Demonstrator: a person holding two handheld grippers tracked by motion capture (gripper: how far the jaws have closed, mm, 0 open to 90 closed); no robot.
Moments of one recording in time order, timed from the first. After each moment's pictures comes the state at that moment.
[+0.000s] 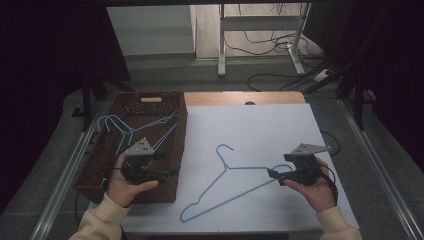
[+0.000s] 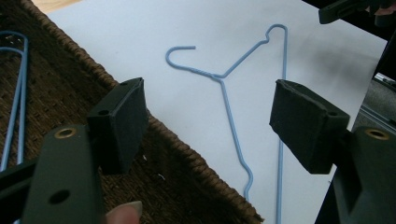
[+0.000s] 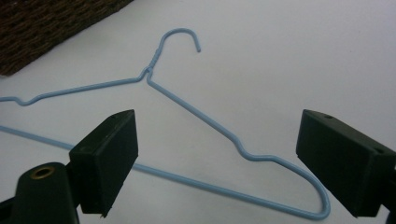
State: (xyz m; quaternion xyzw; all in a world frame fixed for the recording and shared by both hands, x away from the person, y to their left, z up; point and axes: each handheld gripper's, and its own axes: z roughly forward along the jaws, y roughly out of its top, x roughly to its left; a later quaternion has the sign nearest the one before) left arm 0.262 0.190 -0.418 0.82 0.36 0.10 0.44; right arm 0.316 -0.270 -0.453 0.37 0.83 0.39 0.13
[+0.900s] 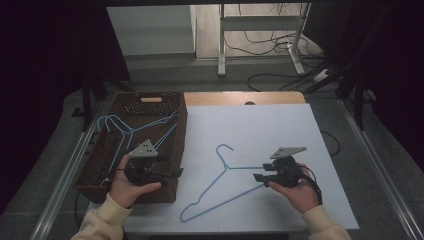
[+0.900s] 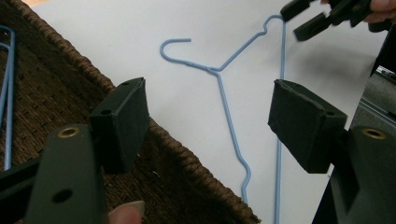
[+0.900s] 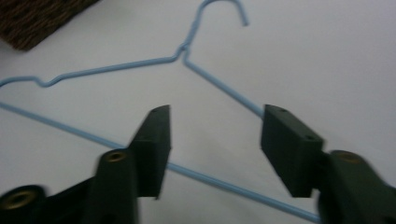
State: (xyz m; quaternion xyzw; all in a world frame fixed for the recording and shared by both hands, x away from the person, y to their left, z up) left arm 0.262 0.183 -0.423 0.83 0.35 0.09 0.43; right arm 0.316 -0.224 -0.472 0.35 0.86 0.35 0.08
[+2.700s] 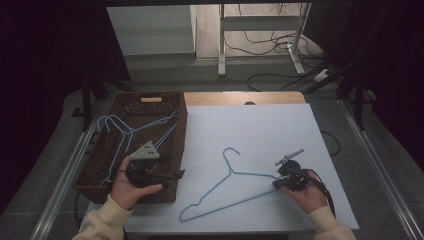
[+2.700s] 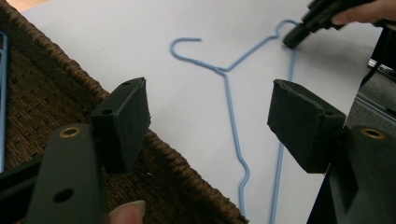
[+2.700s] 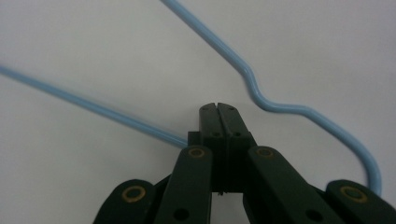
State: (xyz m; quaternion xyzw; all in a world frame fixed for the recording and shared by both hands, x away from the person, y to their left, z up) left arm 0.259 0.179 -0.421 0.83 0.34 0.09 0.43; right arm 0.316 -0.256 -0.495 0.41 0.89 0.19 0.05
